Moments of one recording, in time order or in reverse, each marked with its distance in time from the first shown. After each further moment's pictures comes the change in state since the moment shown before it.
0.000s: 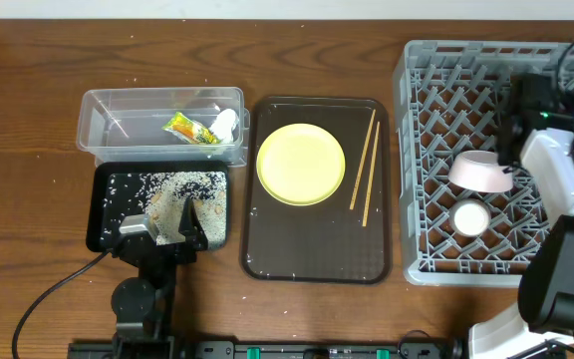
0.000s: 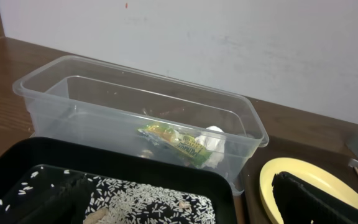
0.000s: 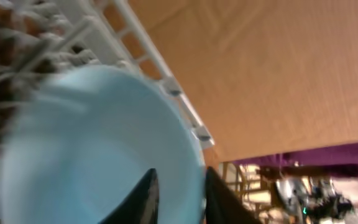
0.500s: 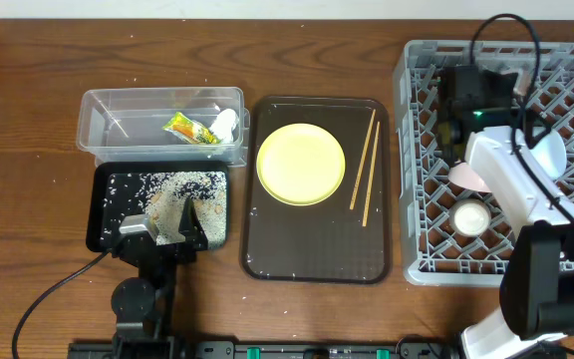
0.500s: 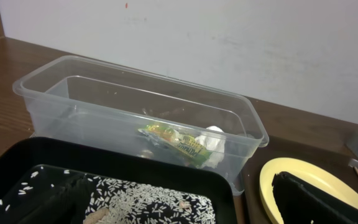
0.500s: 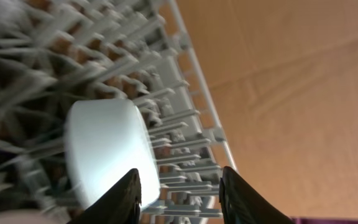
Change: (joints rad) left arm 0.000 0.000 0.000 0.000 0.000 0.000; right arm 0.277 -0.010 0.001 0.112 -0.033 -0.156
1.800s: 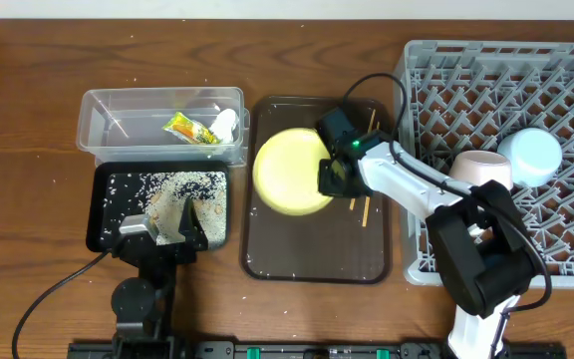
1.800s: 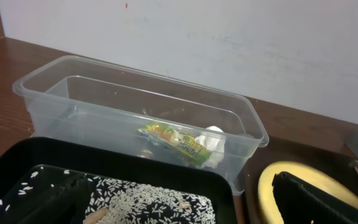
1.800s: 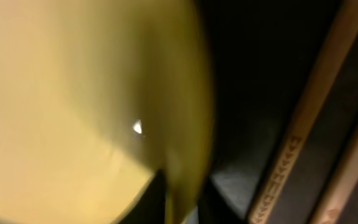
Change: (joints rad) left arm 0.000 0.000 0.000 0.000 0.000 0.000; right arm 0.428 0.219 0.029 -0.041 -1.202 0.542
